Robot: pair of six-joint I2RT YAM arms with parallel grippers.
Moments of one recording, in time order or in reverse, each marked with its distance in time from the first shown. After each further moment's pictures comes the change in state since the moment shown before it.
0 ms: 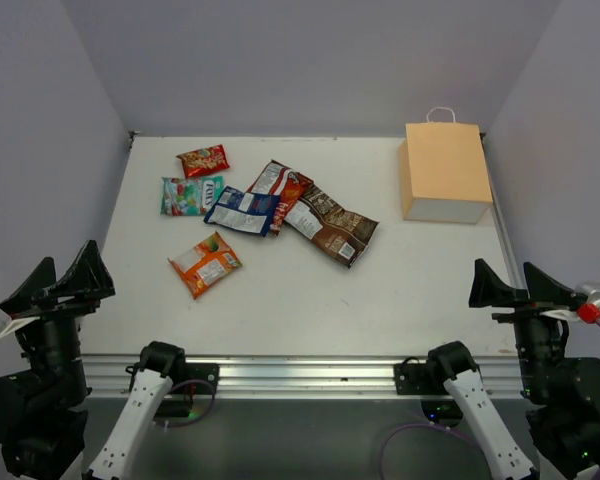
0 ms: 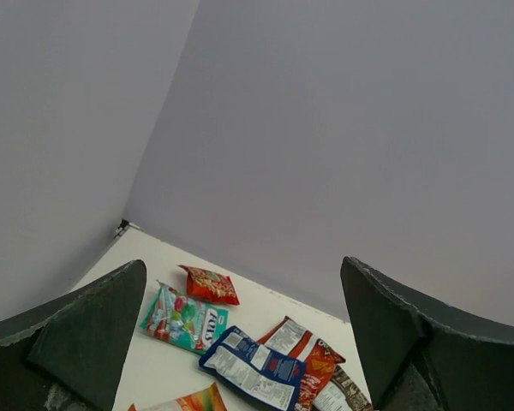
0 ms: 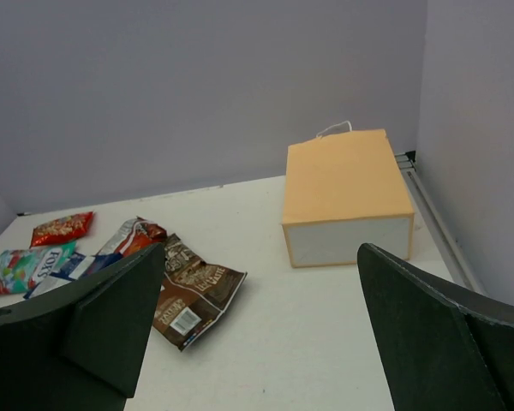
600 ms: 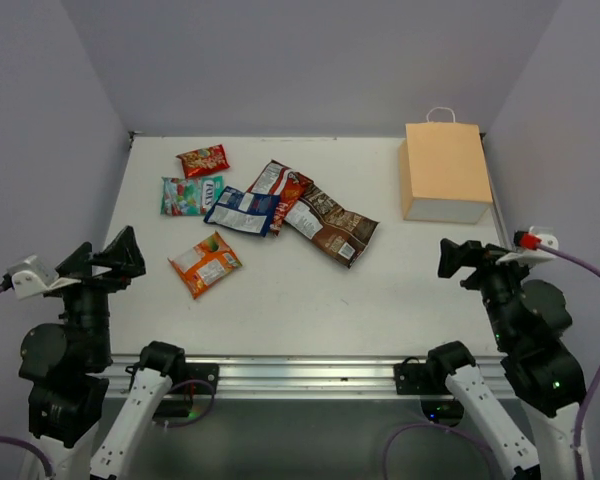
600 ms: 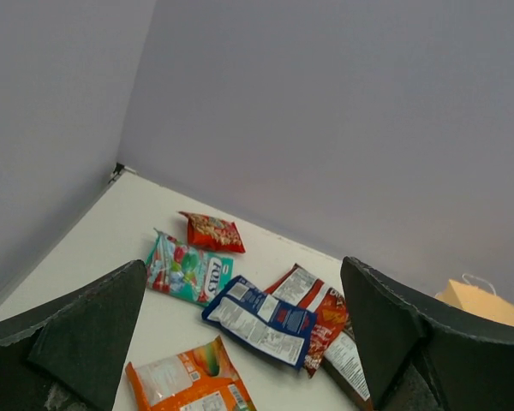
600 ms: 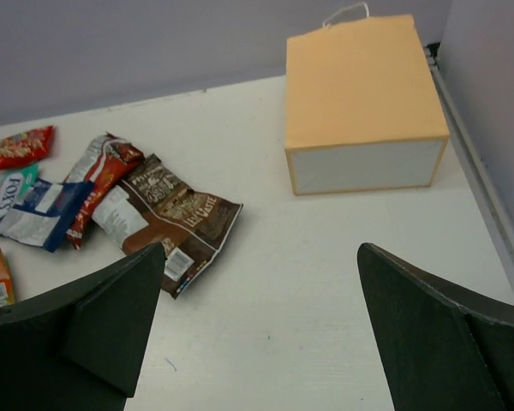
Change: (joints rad) left arm -0.004 0.035 -0.141 0.037 0.032 -0.043; right arm 0.000 0.206 -0.055 -0.002 -0.019 0.069
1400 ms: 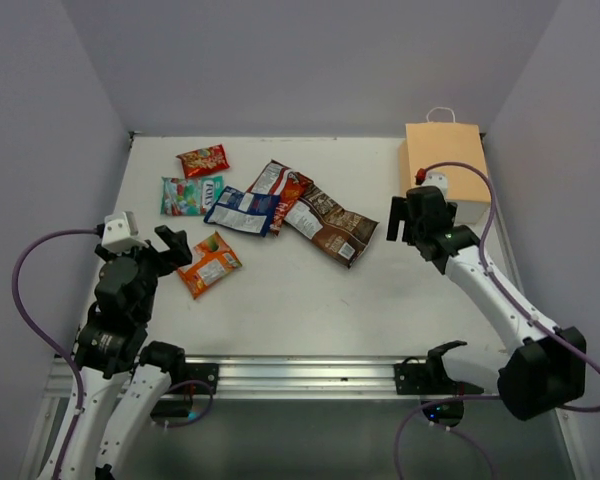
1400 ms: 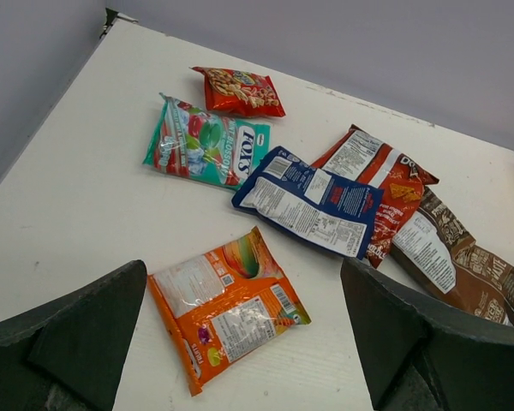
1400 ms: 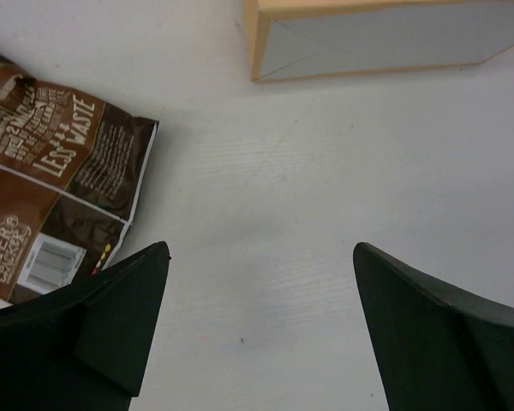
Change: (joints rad) left arm 0.000 0.196 -0.283 0.024 0.095 0.001; right arm 0.000 0.816 -0.079 0.185 0.073 0.091
